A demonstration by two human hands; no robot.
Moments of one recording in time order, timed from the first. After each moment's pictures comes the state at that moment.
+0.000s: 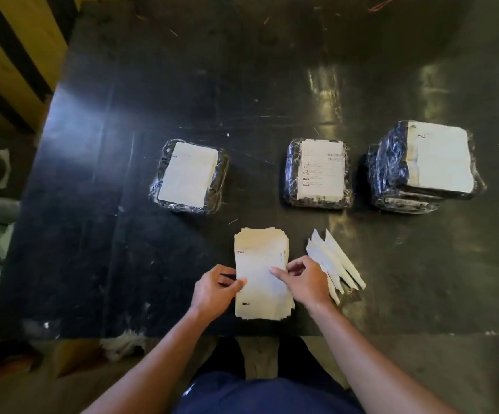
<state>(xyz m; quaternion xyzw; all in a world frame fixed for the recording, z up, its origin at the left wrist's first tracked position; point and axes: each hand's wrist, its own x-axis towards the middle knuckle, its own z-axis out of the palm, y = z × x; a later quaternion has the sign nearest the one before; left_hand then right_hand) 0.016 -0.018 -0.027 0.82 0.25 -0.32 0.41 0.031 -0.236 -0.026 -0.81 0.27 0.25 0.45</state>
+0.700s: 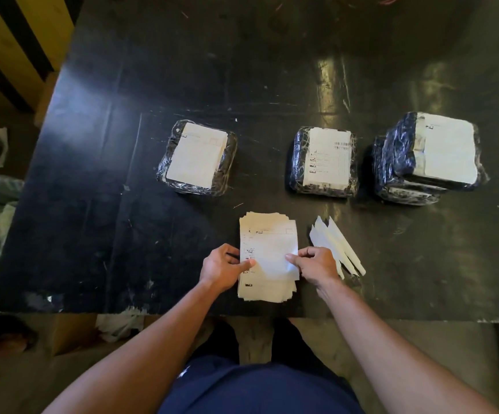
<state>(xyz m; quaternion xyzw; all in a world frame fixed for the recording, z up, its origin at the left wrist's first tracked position) 0.024 -0.026 -0.037 0.80 0.28 -0.32 0.43 0.030 -0.248 -0.039 -0.75 0.33 0.26 0.50</state>
